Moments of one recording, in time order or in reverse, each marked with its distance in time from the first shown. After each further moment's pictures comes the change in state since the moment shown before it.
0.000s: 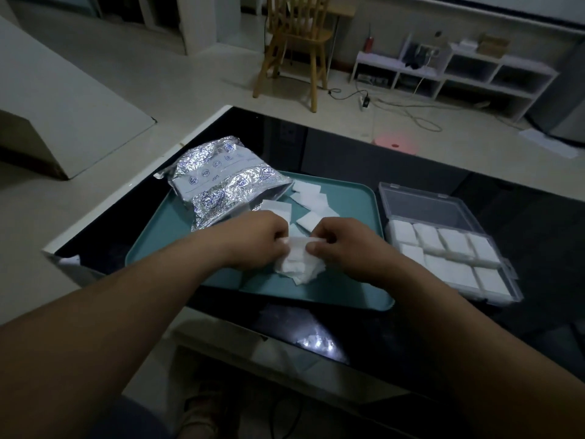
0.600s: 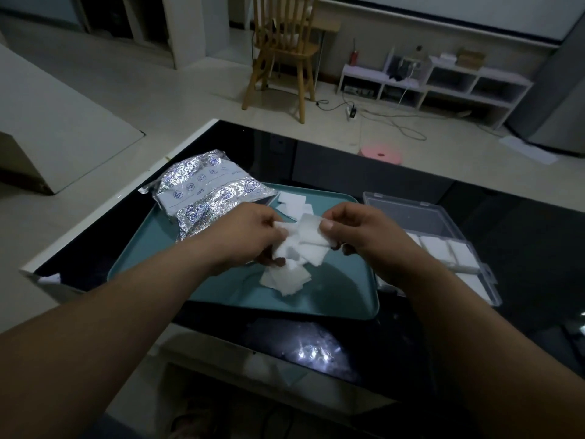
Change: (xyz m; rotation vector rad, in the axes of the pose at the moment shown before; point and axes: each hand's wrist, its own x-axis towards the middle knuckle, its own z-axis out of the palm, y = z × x) left_hand 0.005 0.018 -0.001 -0.923 0.107 -0.125; right_hand -0.016 0.014 -0.043 0.535 0.086 -0.009
